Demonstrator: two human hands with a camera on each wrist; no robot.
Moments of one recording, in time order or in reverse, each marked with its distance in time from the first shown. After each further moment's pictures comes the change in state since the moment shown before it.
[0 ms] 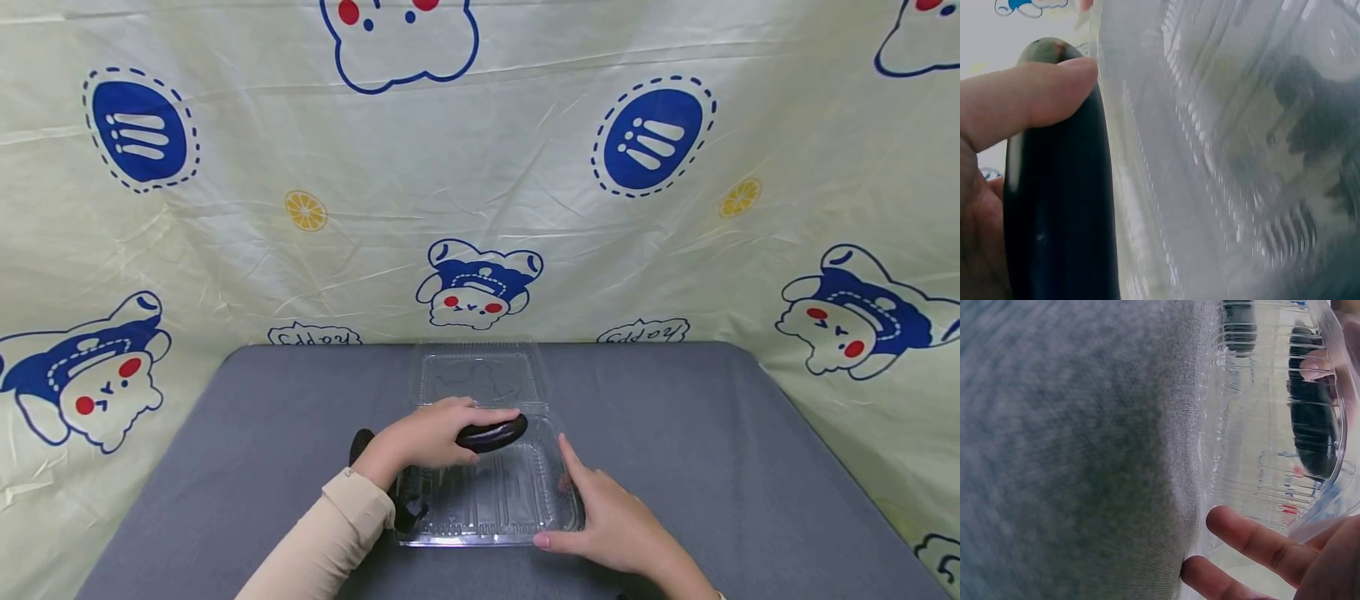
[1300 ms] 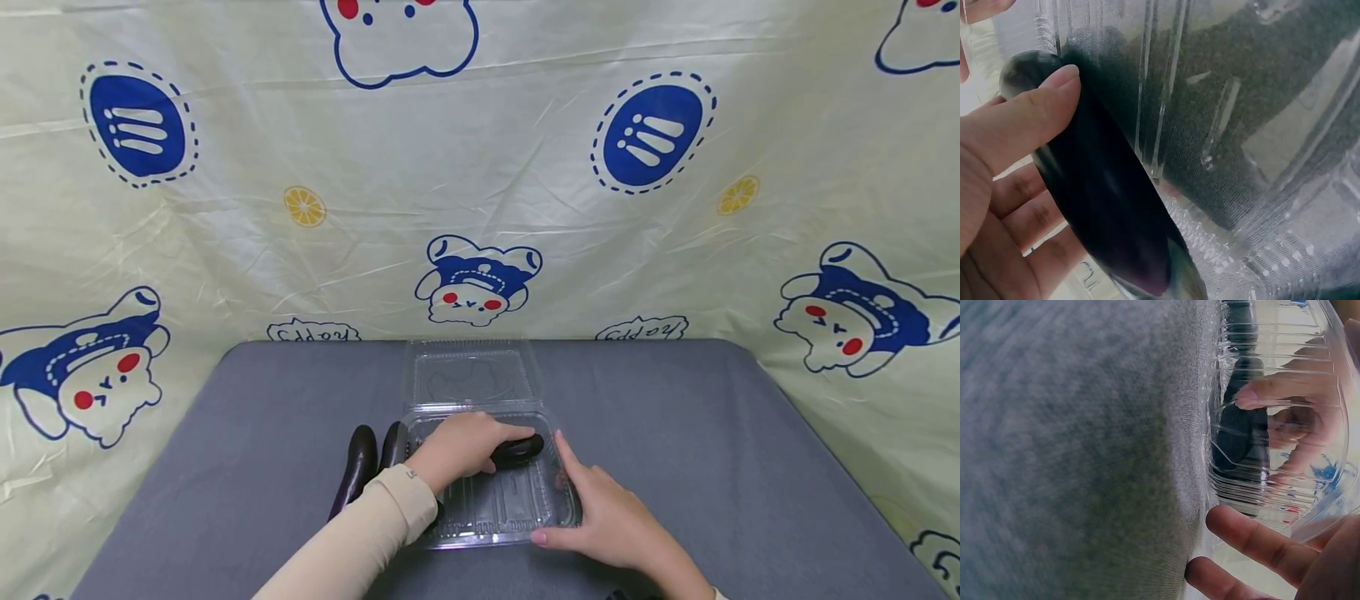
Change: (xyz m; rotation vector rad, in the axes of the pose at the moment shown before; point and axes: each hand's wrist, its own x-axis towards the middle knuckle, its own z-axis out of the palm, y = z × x) left_hand 0.031 0.022 0.044 0.403 0.026 -0.024; right_hand -0.002 0.000 0.001 -0.001 0.004 -0.024
